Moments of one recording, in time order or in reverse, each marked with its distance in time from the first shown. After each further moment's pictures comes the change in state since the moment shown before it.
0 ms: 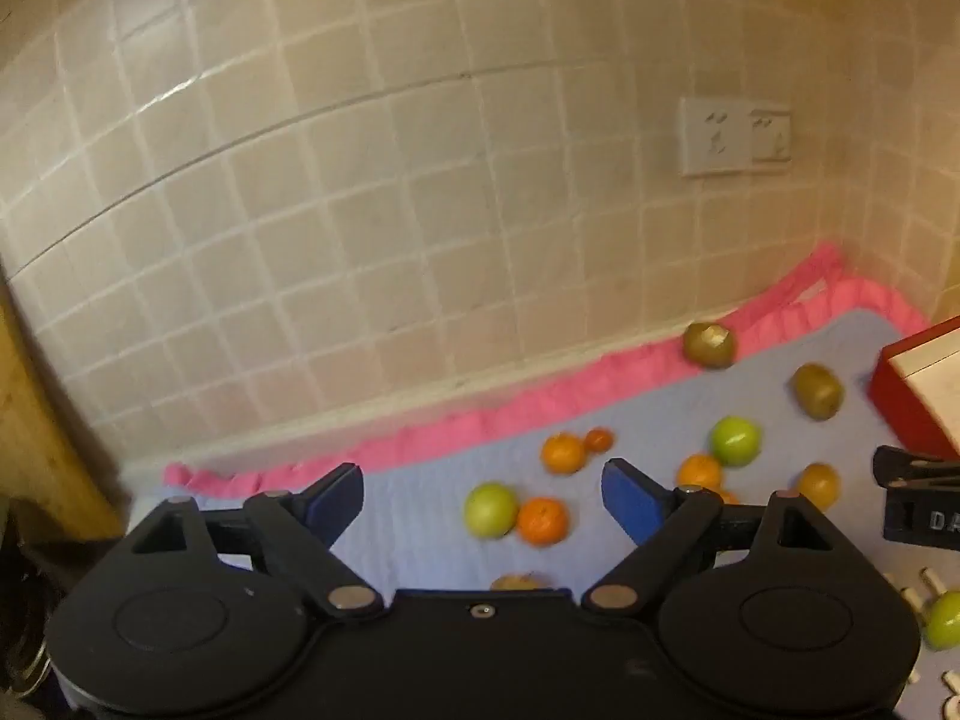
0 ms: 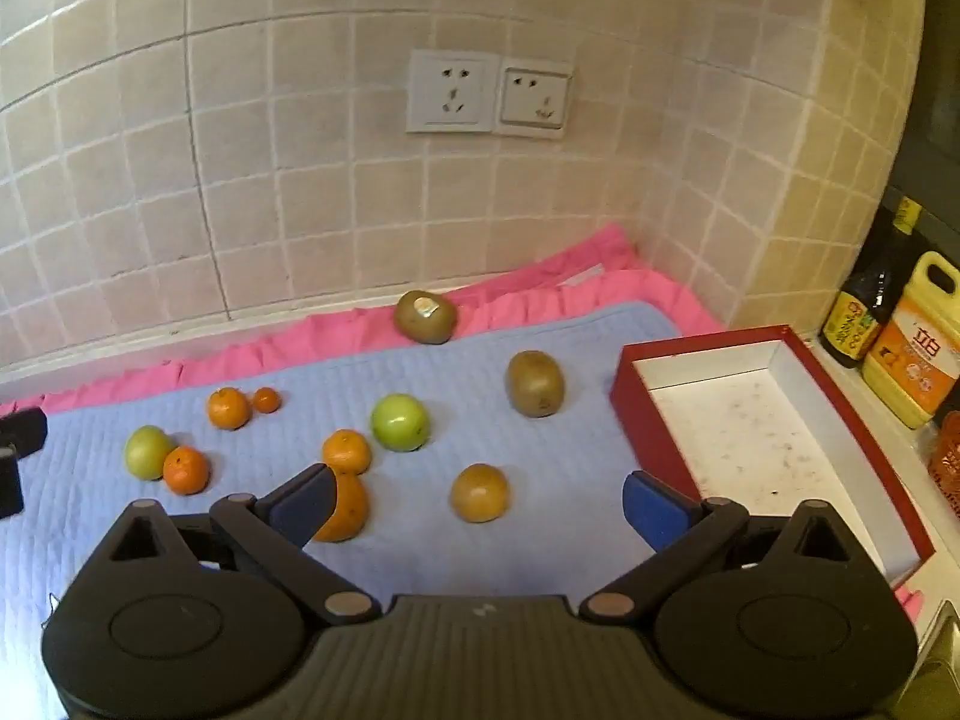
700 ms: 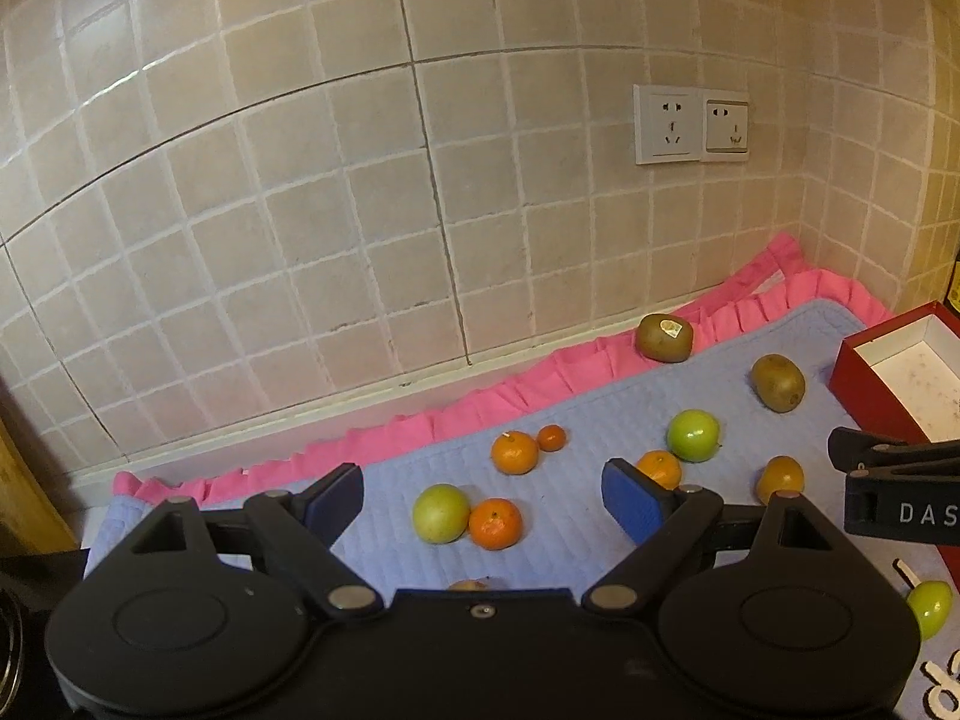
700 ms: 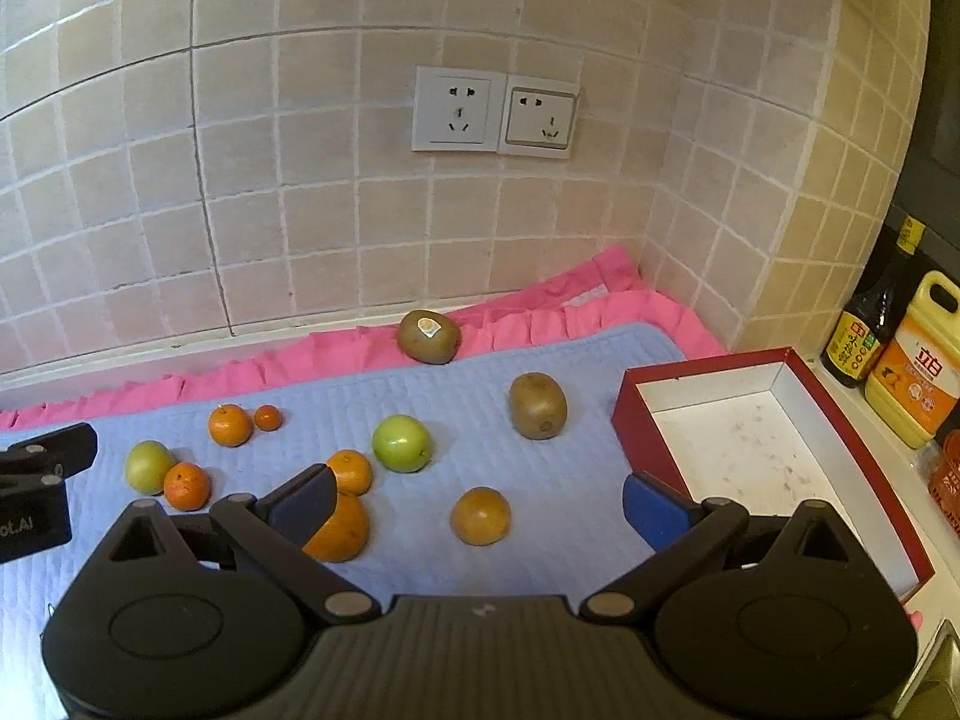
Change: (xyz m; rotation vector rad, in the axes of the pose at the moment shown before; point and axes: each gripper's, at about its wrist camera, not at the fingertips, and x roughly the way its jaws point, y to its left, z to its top) left arm 0.023 -0.014 0.029 0.036 0.083 -0.057; right arm 0.000 0.005 -0.008 -0.031 -0.027 0.021
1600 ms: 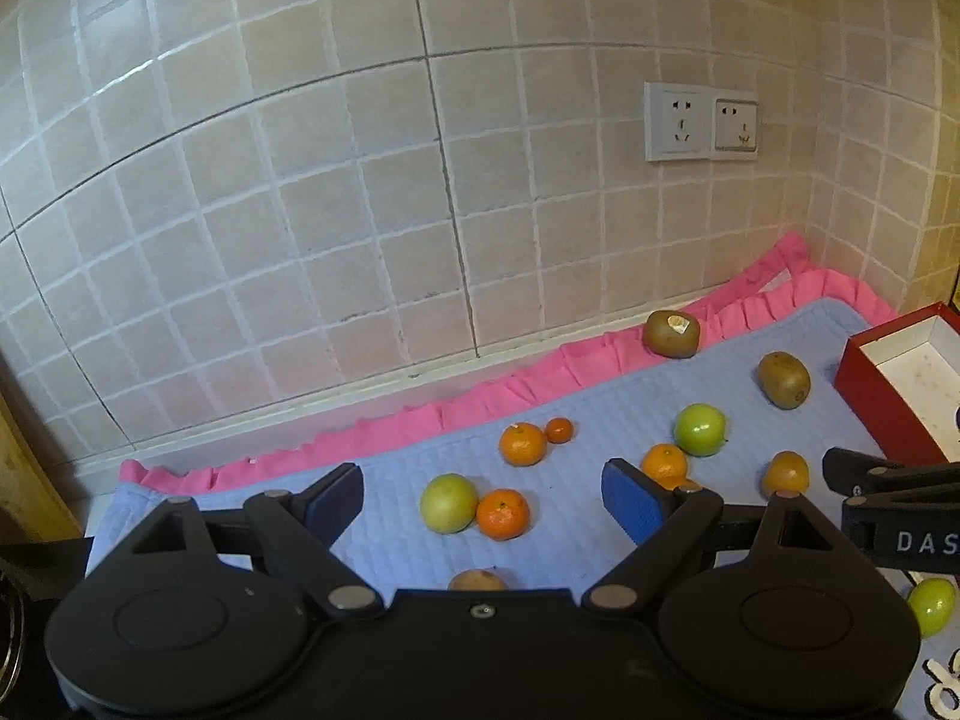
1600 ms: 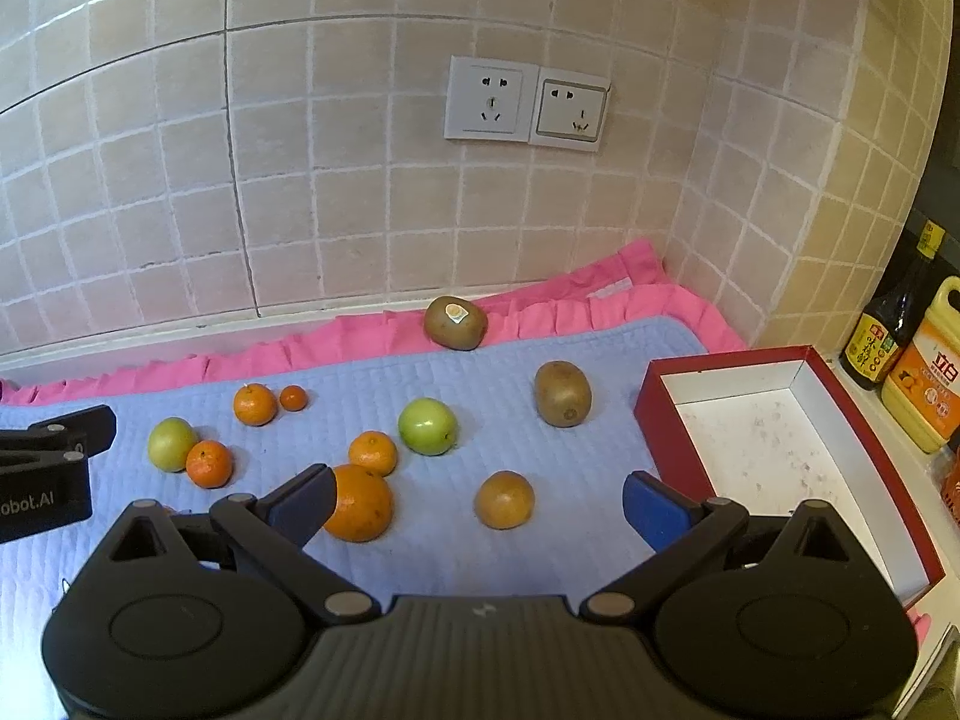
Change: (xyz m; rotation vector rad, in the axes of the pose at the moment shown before) left arm -0.006 0.002 -0.002 -0.016 0.000 0.012; right arm -0.003 0.005 -0.010 -0.021 0.019 0.046
